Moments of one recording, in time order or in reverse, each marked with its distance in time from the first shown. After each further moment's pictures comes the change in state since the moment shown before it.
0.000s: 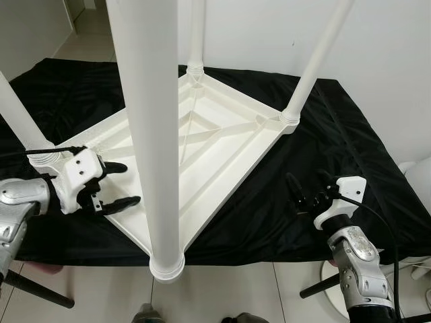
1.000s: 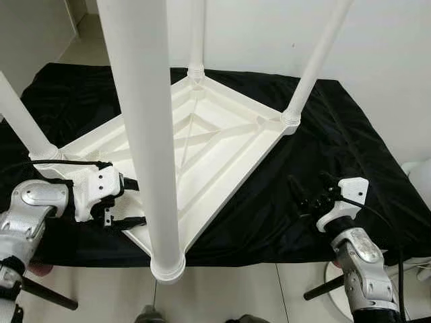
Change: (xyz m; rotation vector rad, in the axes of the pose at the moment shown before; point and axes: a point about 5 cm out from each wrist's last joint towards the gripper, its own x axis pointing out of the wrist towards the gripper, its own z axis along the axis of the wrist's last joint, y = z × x) left arm 0.022 -0.005 -0.008 0.115 0.046 -0.228; right arm -0.002 0.000 0.003 -0.022 0.011 0.021
